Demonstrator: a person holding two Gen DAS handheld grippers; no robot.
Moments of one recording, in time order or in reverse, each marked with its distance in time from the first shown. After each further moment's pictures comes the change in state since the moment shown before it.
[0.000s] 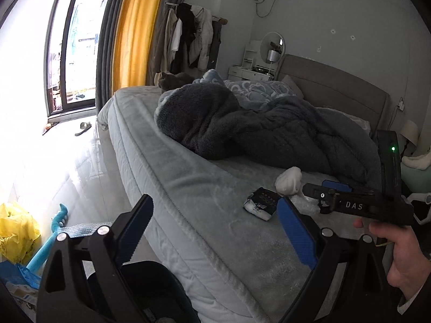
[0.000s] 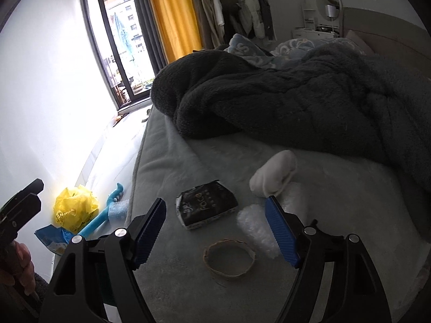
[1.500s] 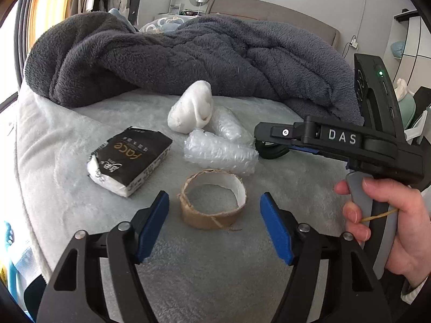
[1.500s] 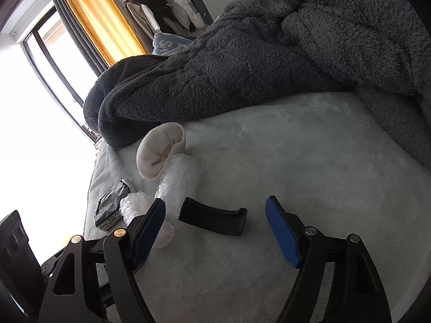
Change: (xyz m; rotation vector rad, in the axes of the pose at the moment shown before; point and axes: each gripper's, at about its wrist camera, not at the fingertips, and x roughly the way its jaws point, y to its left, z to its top) left arm 0.151 -0.125 -0.057 0.178 0.285 -0.313; right arm 0.025 -0.119 -0.042 0.316 0.025 -0.020
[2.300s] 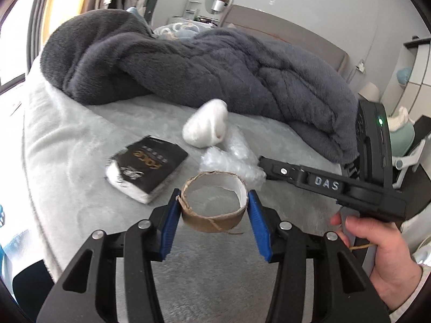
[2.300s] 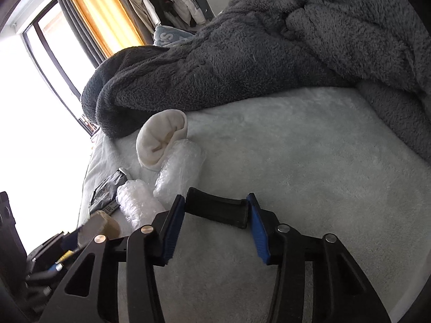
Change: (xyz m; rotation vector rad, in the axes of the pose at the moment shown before) left arm -0.025 0.020 0.005 -0.119 -0.055 -0.002; right arm 0.002 0.008 -0.009 -0.019 0.012 -0.030
